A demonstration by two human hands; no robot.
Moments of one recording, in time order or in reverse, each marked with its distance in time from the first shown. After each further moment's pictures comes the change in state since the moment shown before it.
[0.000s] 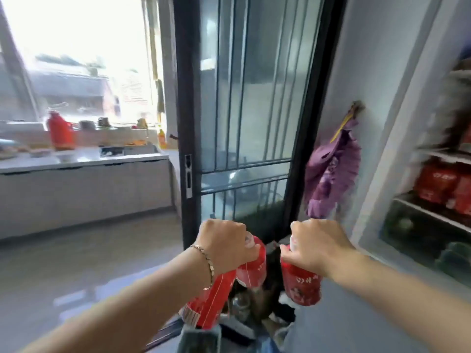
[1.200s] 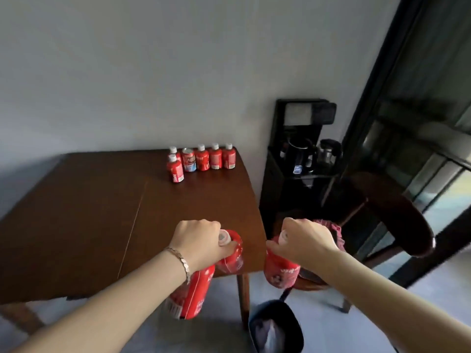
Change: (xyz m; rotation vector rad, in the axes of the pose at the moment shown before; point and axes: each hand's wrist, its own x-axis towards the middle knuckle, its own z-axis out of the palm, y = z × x) left_hand -1.054 -0.386 -0.211 0.335 -0.226 -1.914; right_hand -0.331 -1.101 -0.262 0.489 -0.082 -1.721
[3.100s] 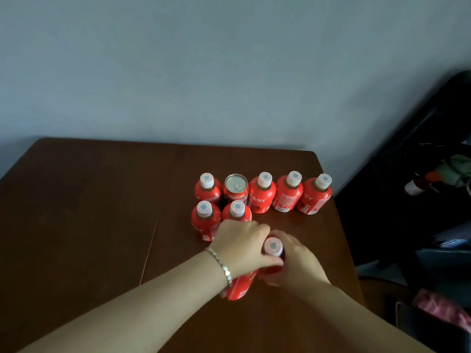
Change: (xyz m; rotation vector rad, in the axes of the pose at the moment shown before) left_hand 0.406 -0.267 0.139 -0.241 -0.201 0.043; right_hand 0.497 -0.109 0.188 0.556 -0.307 -0.054
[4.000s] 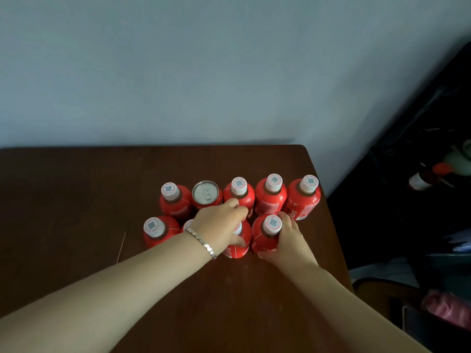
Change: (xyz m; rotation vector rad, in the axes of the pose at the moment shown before) left_hand 0.087 -0.022 0.017 0.112 -0.220 -0.077; right_hand 0.071 0.038 -0.022 0.166 -0.015 0.232
